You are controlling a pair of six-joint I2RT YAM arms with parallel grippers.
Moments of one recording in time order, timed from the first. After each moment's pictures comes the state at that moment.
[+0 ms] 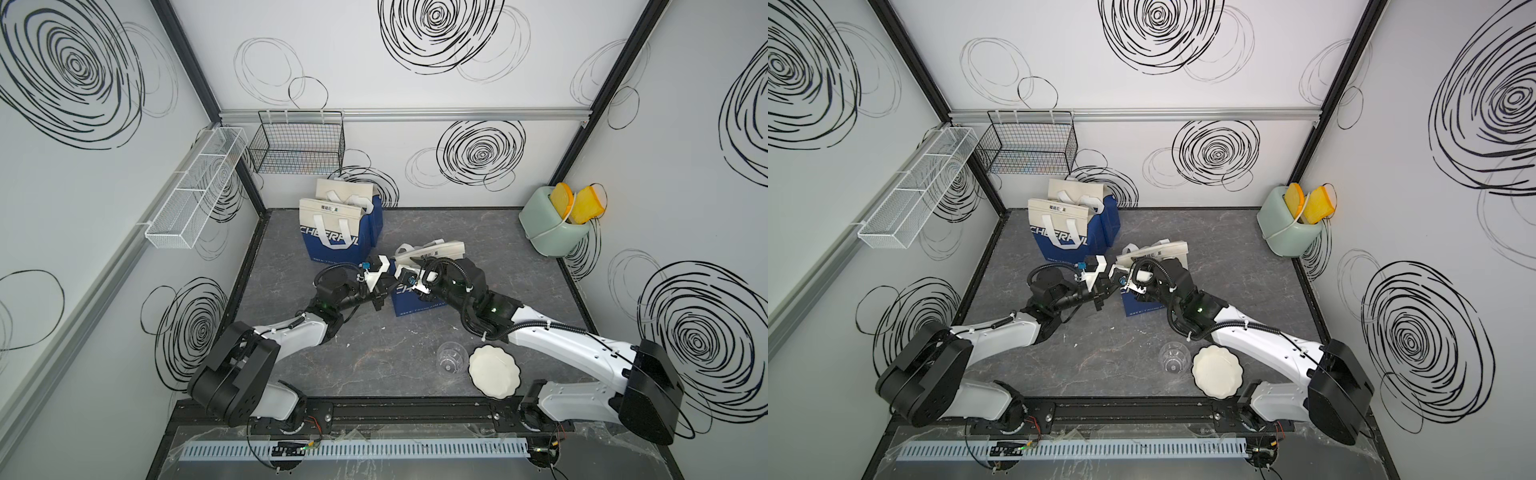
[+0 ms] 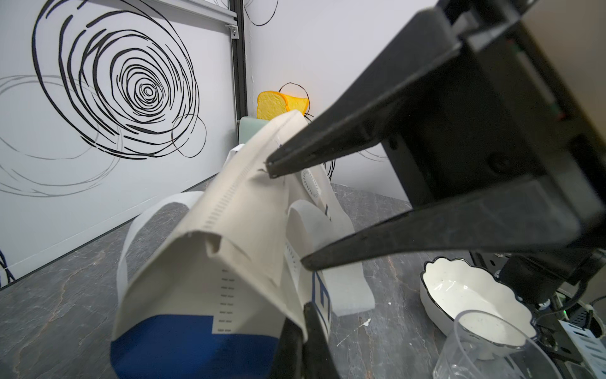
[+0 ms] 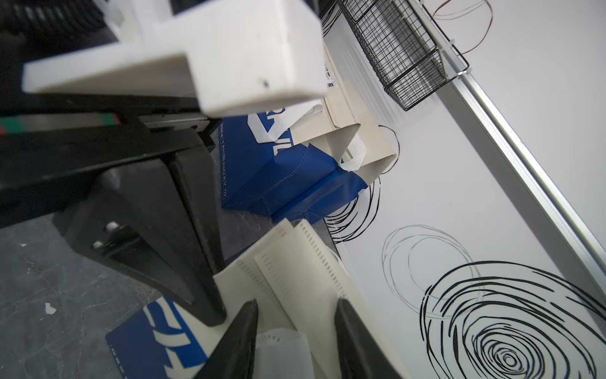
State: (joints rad) left arm -0.46 1.43 0.54 0.86 0.71 -0.04; right arm 0.90 1.28 0.88 0.12 0.15 -0.75
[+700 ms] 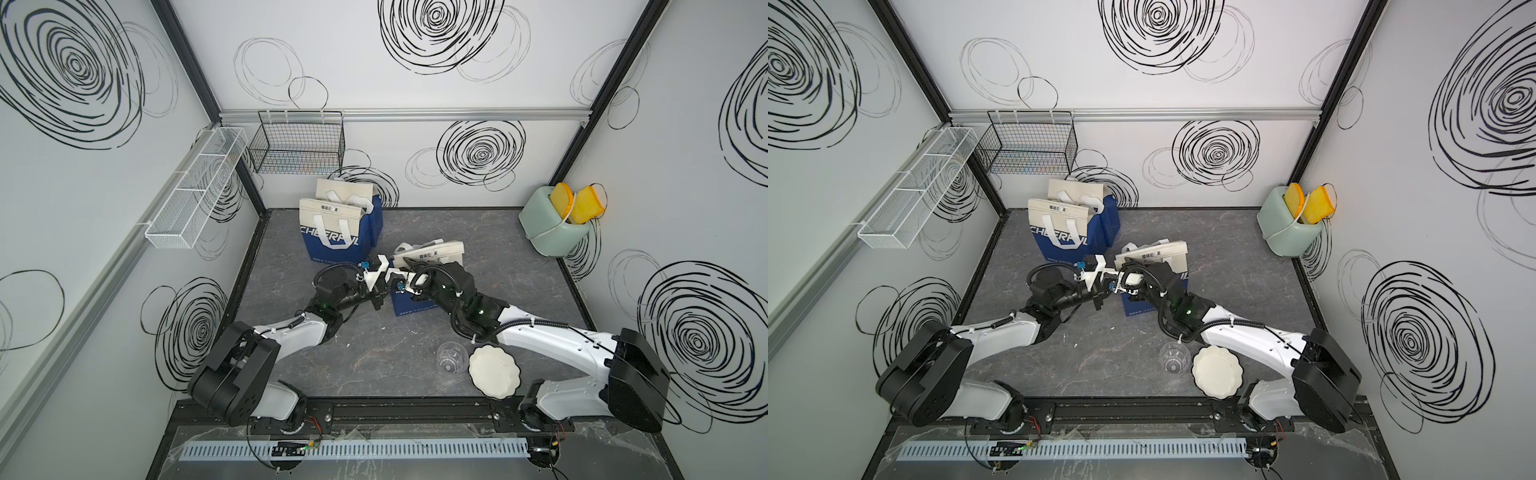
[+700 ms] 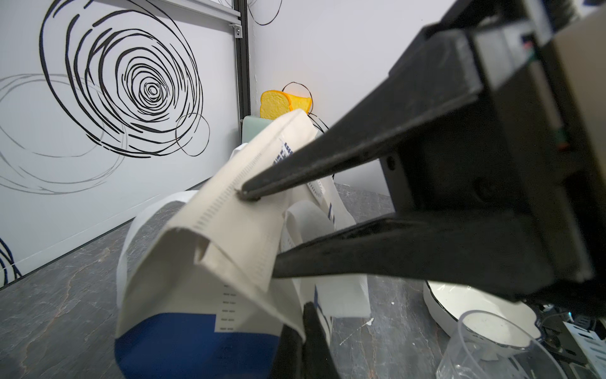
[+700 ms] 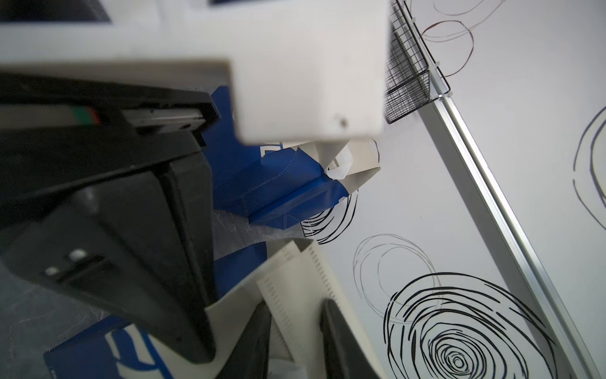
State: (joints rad) left arm -0.45 1.43 0.53 0.86 0.70 -0.04; right arm 0.94 1.35 0.88 0.24 0.27 -0.86
